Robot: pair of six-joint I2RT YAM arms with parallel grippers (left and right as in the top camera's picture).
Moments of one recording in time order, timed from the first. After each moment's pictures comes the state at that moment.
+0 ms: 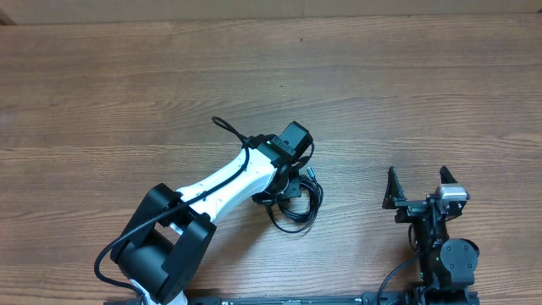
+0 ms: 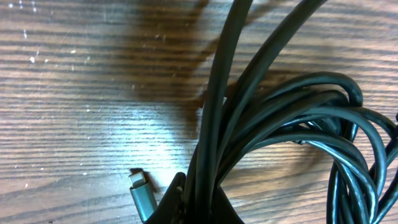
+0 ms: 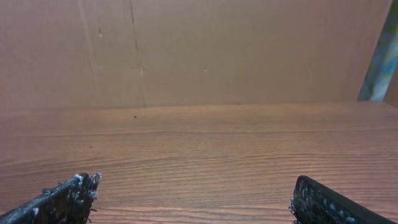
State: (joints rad) left arm -0.70 1.85 1.20 -0.83 0.11 -0.77; right arm 0.03 0.01 0.02 -0.03 0.01 0.04
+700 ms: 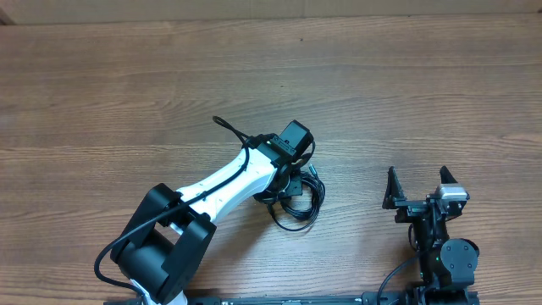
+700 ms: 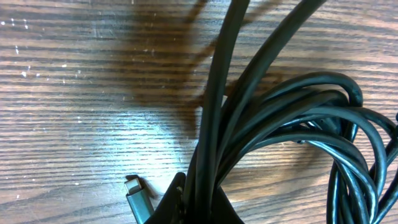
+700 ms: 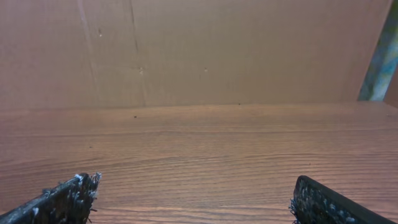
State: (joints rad) left arm -0.70 1.85 1.20 -0.80 0.11 -0.77; right arm 0.03 0.01 0.02 -0.03 0.01 0.04
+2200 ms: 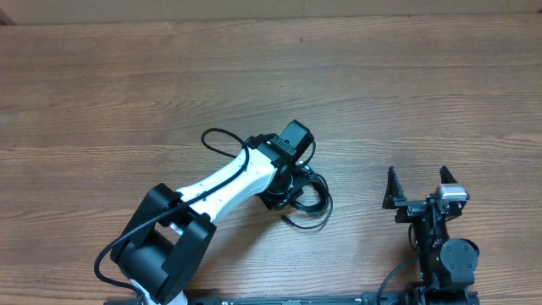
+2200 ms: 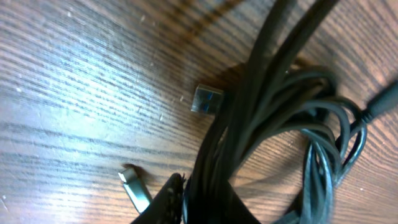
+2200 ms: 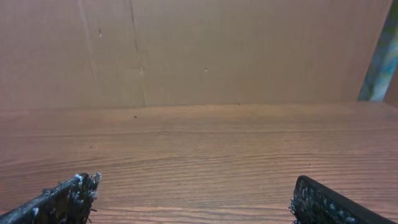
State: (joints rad) left arm -0.70 1.85 1.20 -0.80 0.22 -1.31; right arm 0.03 0.01 0.02 -0.03 0.01 0.04
